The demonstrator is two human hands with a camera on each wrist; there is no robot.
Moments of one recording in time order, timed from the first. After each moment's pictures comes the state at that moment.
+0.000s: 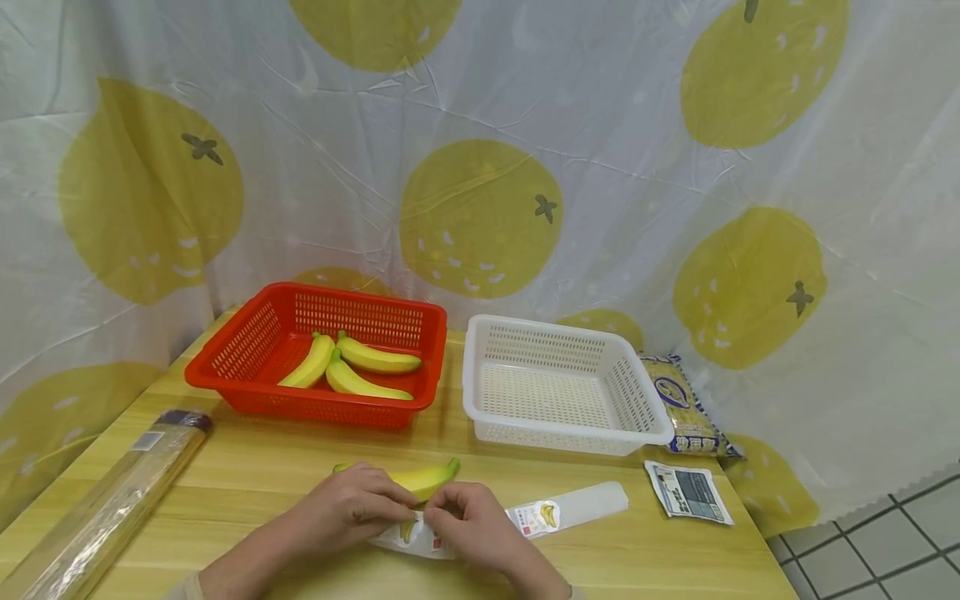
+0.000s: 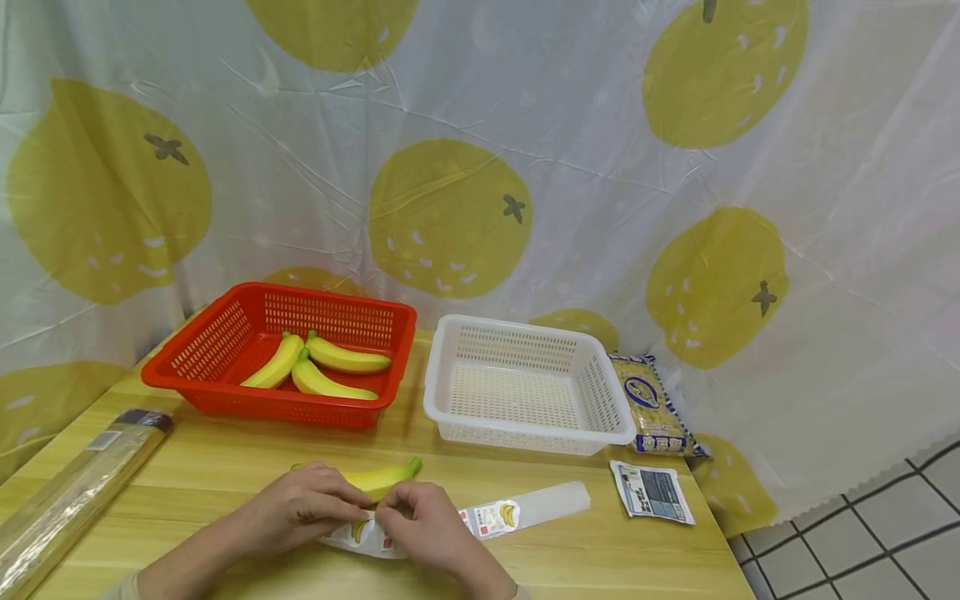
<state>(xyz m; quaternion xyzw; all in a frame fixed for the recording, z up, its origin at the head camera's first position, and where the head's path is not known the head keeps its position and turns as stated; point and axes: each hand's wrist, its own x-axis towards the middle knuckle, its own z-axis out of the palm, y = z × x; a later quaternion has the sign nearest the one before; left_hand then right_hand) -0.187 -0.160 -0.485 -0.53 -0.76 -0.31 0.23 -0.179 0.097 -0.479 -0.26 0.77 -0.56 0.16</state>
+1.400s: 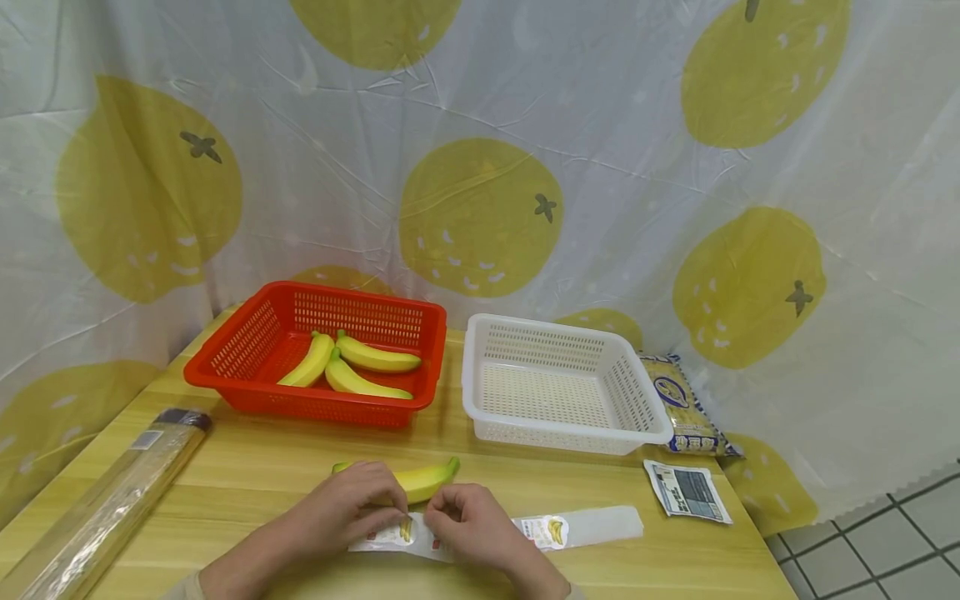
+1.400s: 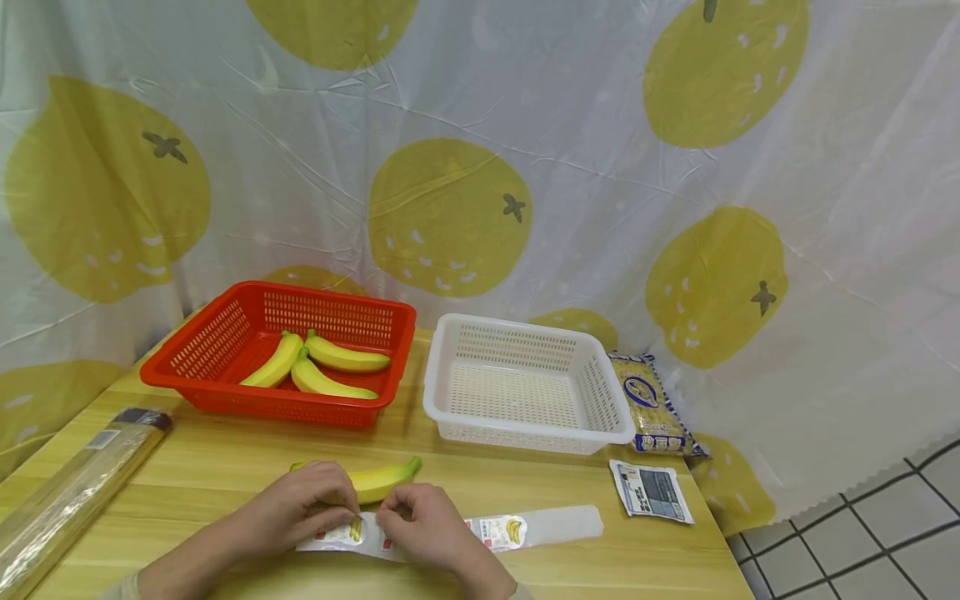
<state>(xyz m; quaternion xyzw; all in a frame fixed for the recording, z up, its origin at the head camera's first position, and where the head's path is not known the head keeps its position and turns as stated) -0.180 -0.157 -0.485 -0.46 -0.79 -0.36 0.19 -0.183 0.098 -0.487 -0.28 0.78 -0.53 0.16</state>
